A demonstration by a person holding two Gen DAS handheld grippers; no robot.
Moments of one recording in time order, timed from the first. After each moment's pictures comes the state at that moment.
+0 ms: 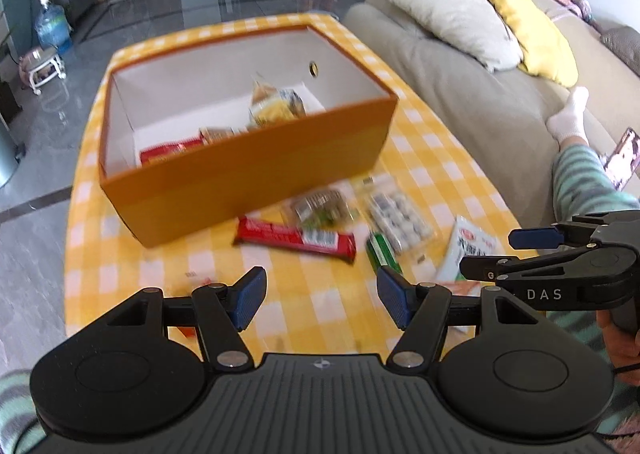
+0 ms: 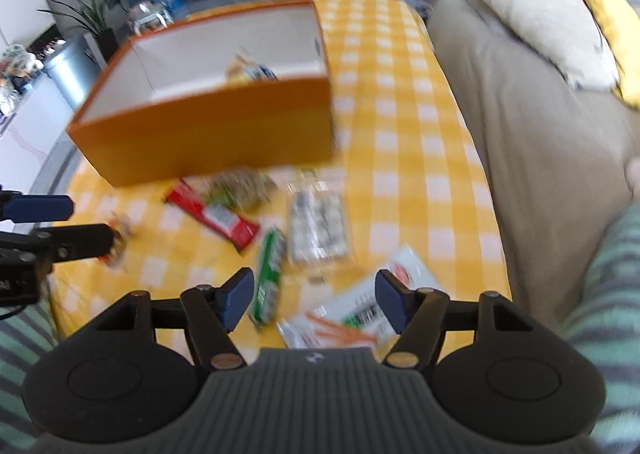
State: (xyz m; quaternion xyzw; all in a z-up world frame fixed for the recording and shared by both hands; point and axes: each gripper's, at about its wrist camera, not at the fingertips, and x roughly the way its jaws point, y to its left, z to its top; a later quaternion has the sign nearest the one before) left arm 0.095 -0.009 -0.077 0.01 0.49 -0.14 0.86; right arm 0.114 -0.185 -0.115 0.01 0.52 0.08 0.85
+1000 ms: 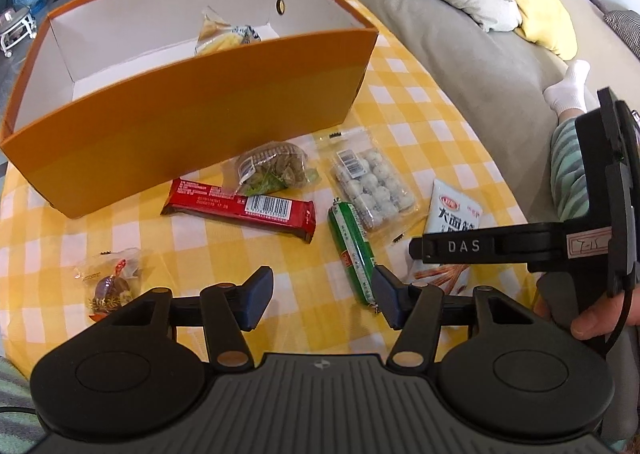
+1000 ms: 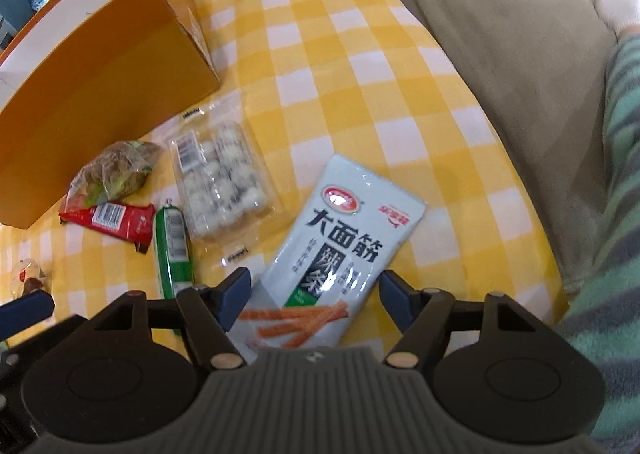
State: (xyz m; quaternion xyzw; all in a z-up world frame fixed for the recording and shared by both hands) left arm 0.125 -0.045 -0.129 -0.01 0.54 -0.16 0.82; right arm 0.155 -0.210 -0.198 0.12 0.61 -0.04 0.78
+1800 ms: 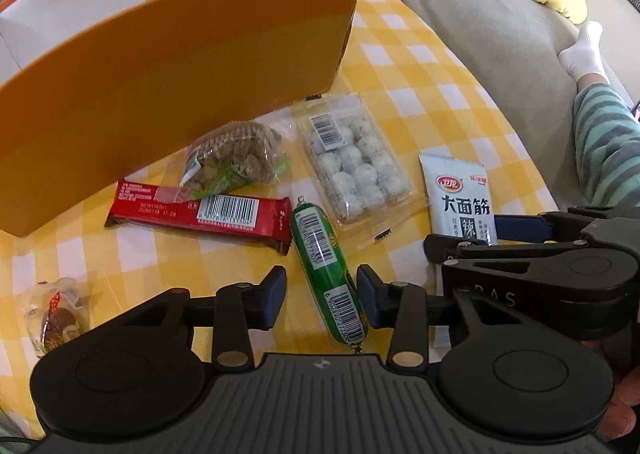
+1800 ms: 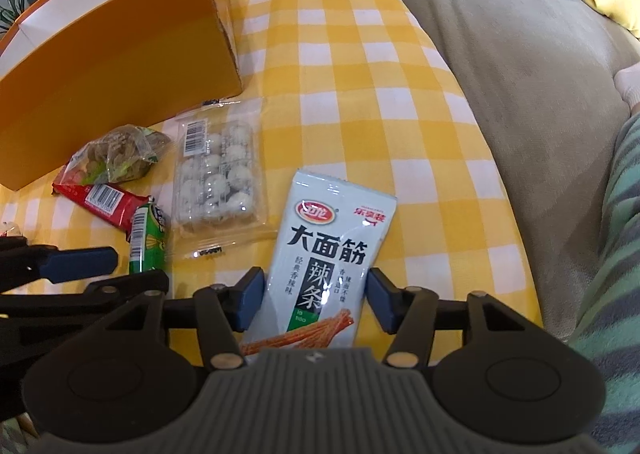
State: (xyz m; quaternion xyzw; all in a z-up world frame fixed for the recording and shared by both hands) left arm 0.154 -0.078 -0.174 0.02 0.58 -0.16 0.80; right arm 0.157 -0.203 -0.195 0.04 0.59 0.00 0.81
